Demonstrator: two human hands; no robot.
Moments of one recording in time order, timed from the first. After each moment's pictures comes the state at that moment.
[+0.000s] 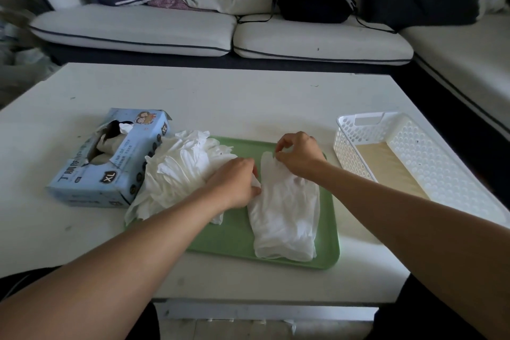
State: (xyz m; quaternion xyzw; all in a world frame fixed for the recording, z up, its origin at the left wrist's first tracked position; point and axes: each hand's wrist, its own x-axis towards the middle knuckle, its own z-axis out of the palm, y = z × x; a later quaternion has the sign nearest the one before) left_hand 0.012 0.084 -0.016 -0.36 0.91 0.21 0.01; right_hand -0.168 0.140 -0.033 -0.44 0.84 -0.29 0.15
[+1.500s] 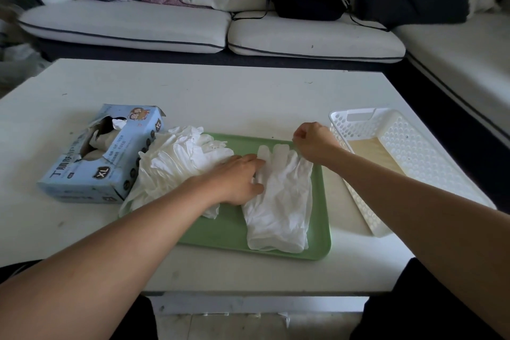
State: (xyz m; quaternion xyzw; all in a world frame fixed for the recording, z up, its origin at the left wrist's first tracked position) left_hand 0.005 0.081 -0.017 -0.24 0.95 0.17 0.10; right_hand -0.201 0.158 -0.012 -0.40 0.87 -0.26 0.14
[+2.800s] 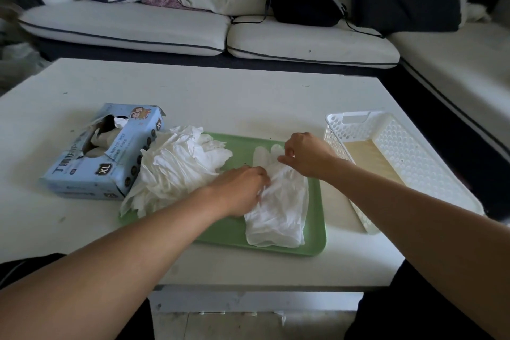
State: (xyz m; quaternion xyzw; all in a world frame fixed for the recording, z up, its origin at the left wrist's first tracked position) left_hand 0.012 0.103 -0.027 -0.16 0.98 0.12 0.06; right_hand -0.183 0.172 -0.008 -0.55 0.83 -0.07 0.08
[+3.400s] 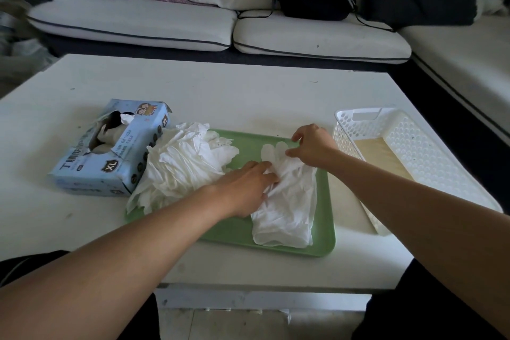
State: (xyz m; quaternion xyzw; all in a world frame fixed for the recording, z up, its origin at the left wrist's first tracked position) left_hand 0.015 0.099 -0.033 -0.15 0.98 0.11 0.07; right_hand -0.186 0.156 -0.016 -0.43 0.86 -0.22 0.16
